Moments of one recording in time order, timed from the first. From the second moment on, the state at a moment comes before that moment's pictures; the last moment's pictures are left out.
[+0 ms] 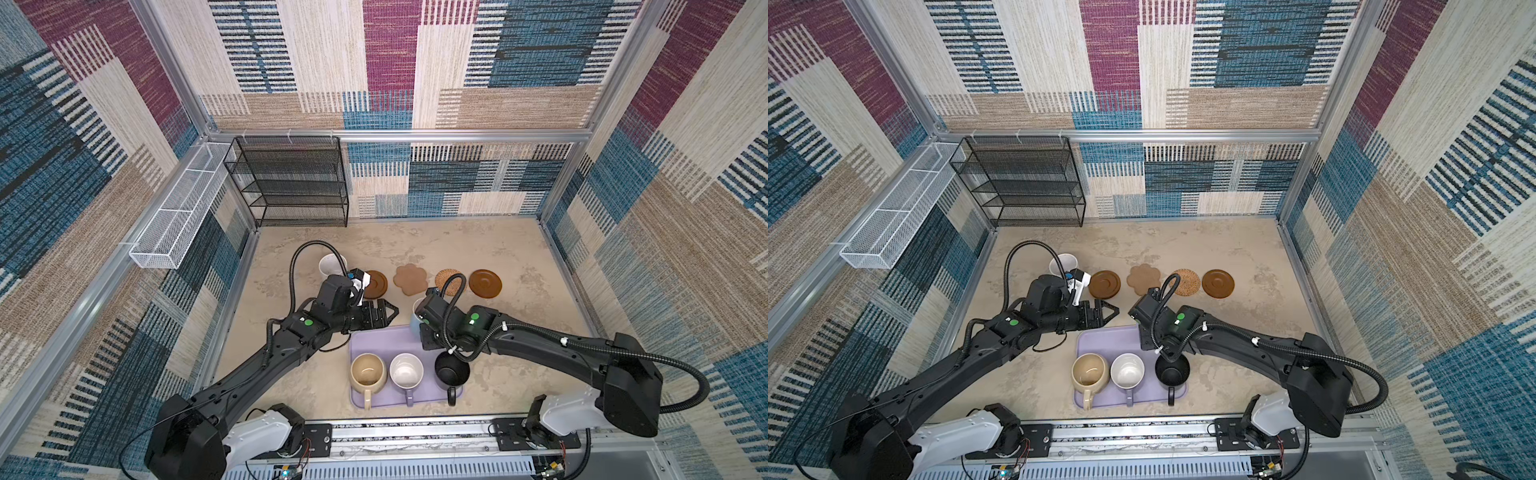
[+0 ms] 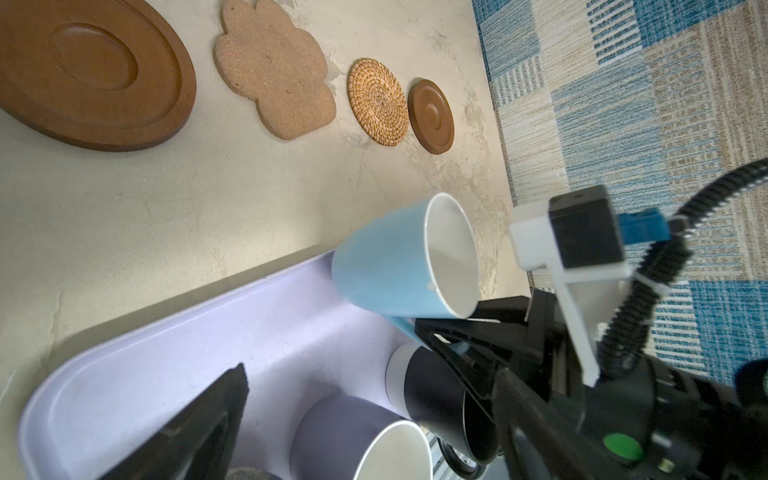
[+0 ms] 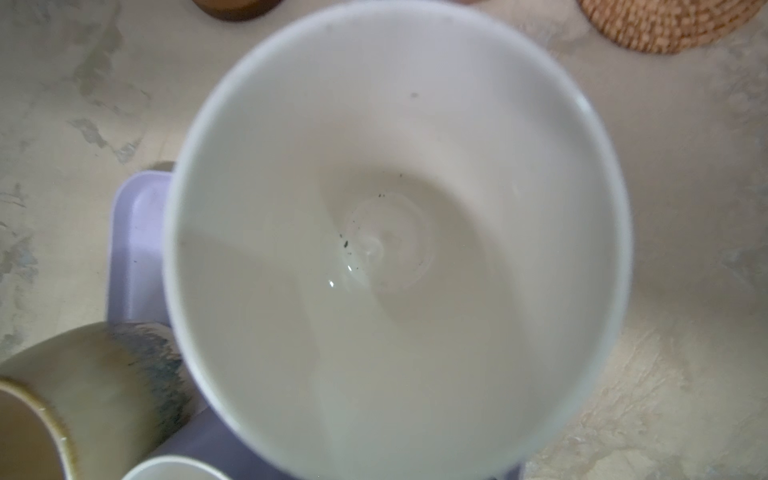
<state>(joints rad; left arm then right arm) -0.57 1.14 0.79 -0.32 0.36 -0.67 0.95 1.42 1.01 -0.68 0.20 0.74</state>
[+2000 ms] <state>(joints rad) -0.26 1.14 0.79 -0.39 0.22 -0.68 0.82 2.32 2.10 -0.87 0.13 0.48</state>
